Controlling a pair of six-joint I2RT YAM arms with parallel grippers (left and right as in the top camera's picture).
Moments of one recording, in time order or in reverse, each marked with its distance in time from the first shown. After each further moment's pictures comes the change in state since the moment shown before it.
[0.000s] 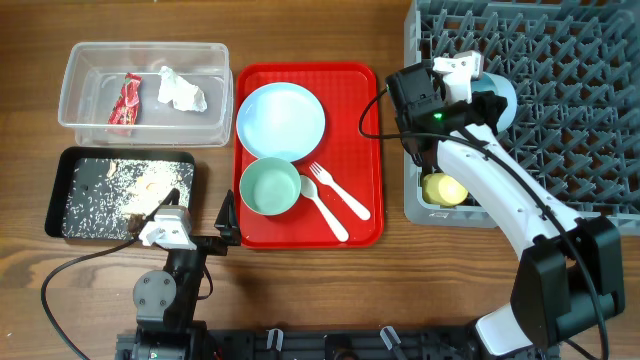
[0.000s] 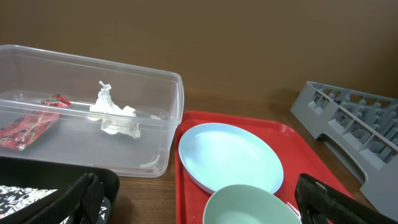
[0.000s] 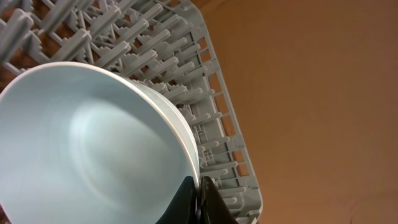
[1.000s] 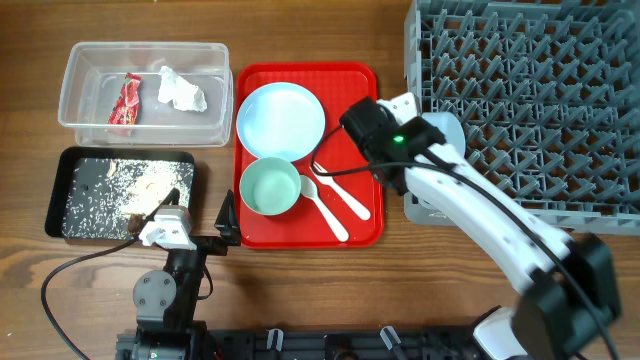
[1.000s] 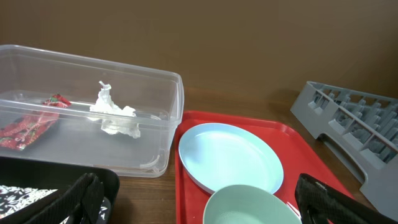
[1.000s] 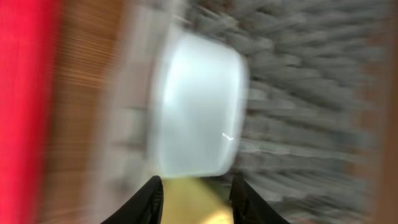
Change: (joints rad) left arm 0.000 0.000 0.000 0.000 0.000 0.000; right arm 0.227 -0.064 0.058 -0.303 -0.611 0.141
